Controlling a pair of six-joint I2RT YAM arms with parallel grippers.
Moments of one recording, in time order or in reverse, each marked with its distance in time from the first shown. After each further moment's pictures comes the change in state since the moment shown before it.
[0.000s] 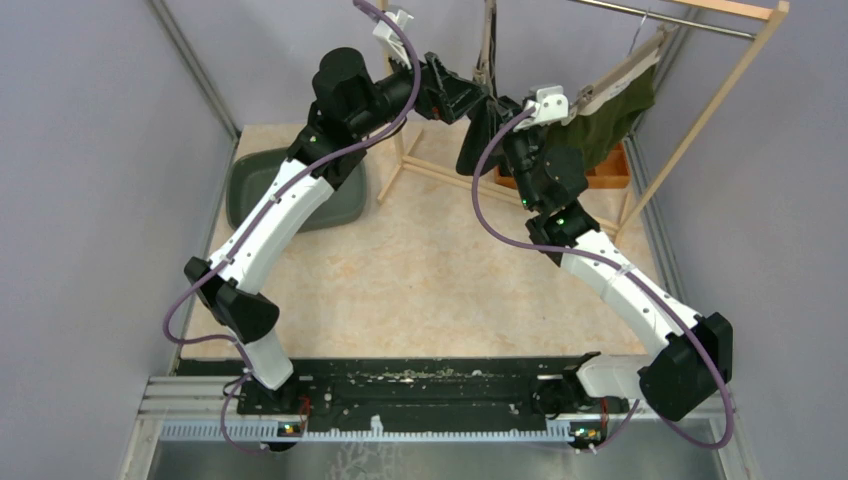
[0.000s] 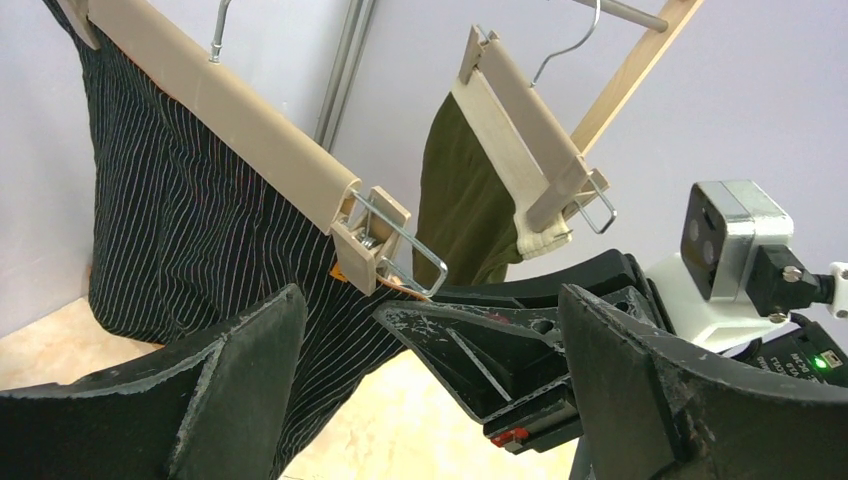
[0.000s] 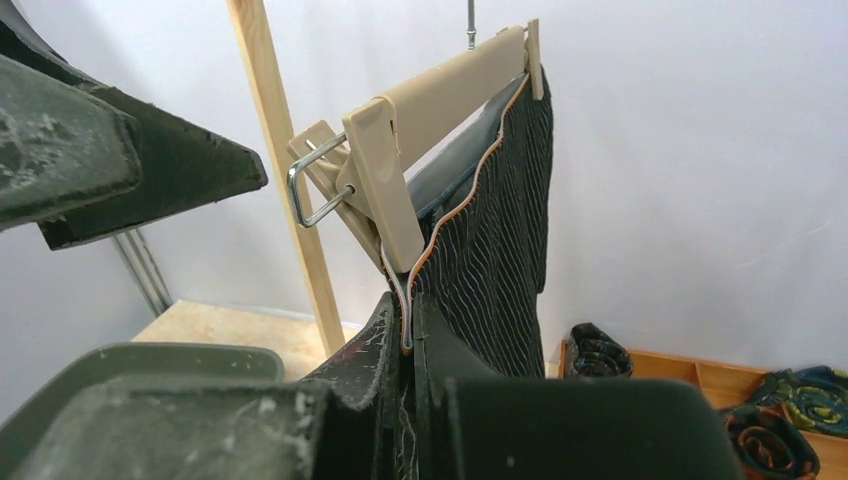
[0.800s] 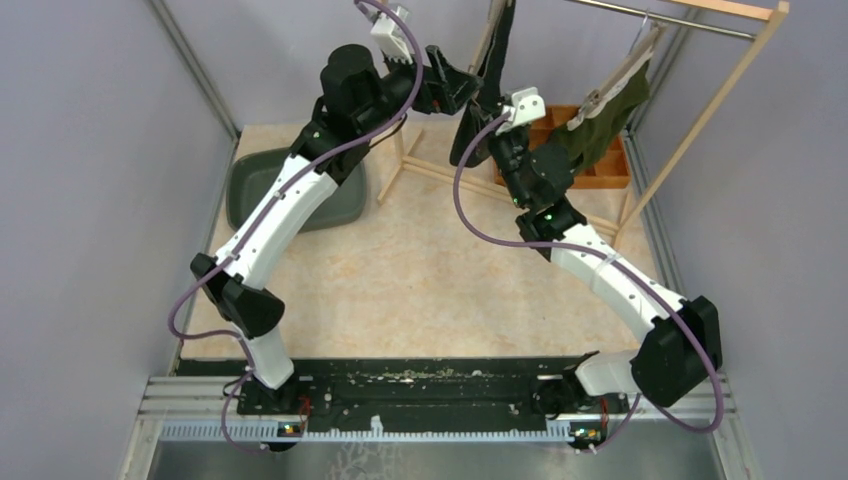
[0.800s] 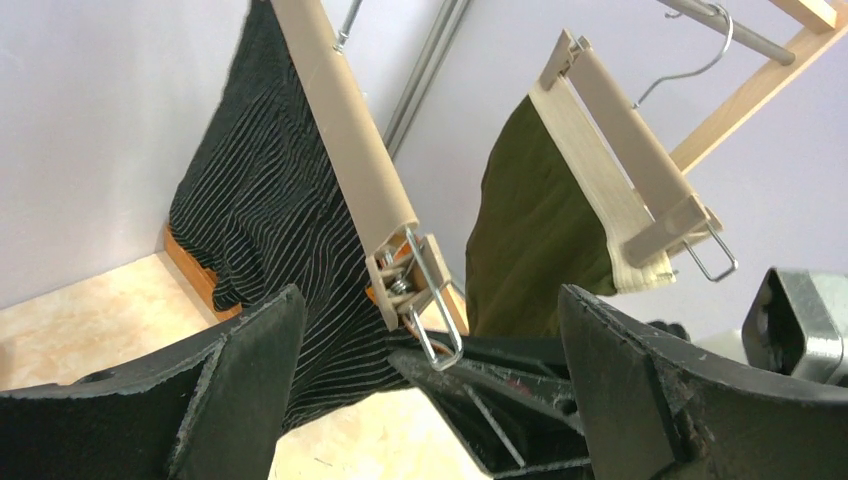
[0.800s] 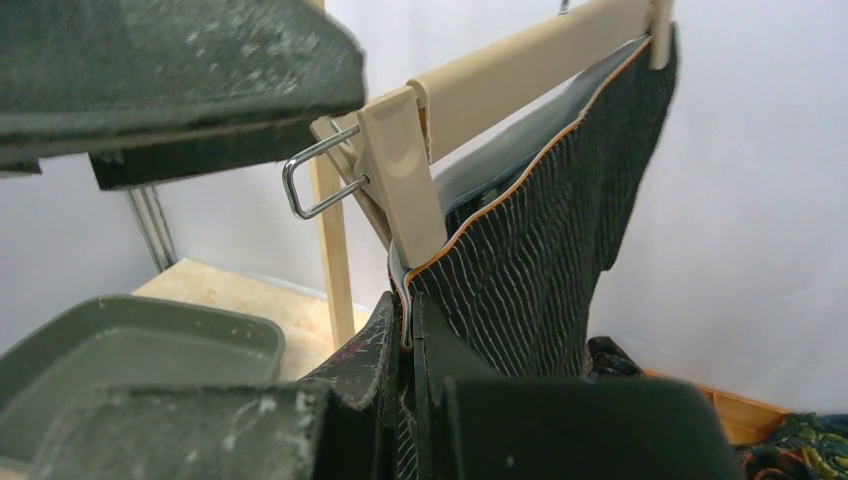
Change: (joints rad) left arm 0.000 0.028 0.043 -0.101 -0.164 0.000; right arm 0.005 0.061 0.001 0.042 -0.093 -0.071
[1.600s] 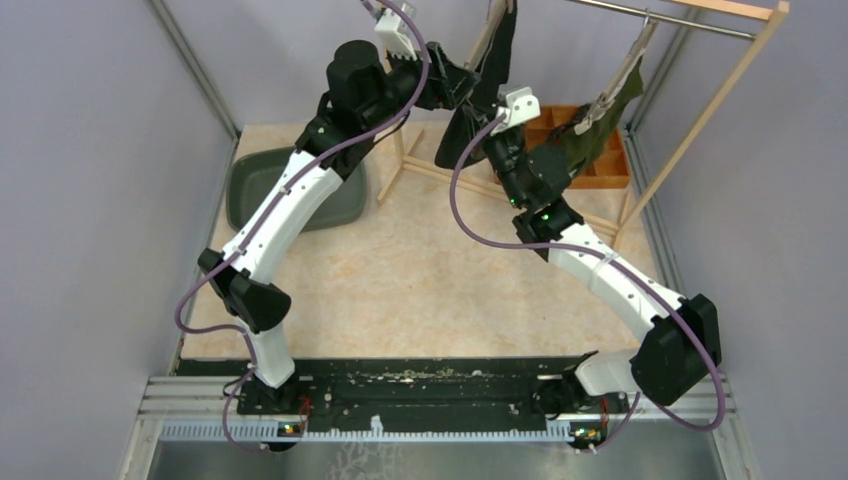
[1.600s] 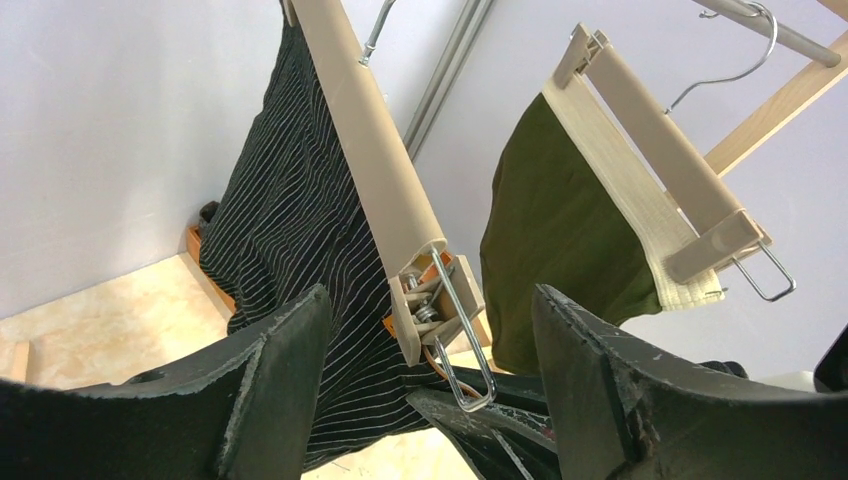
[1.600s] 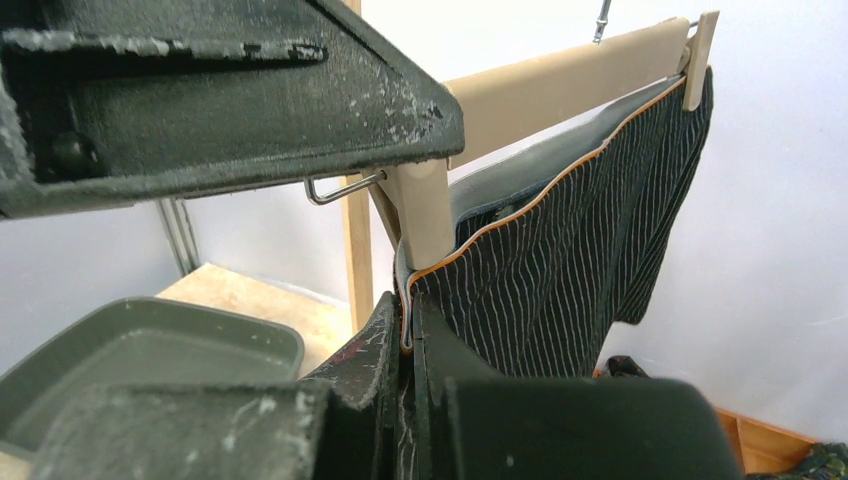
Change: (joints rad) left arm 0.000 0.057 0.077 -0.030 -0.034 0.026; right arm 0.028 0.016 0.010 0.018 -0.022 -0.010
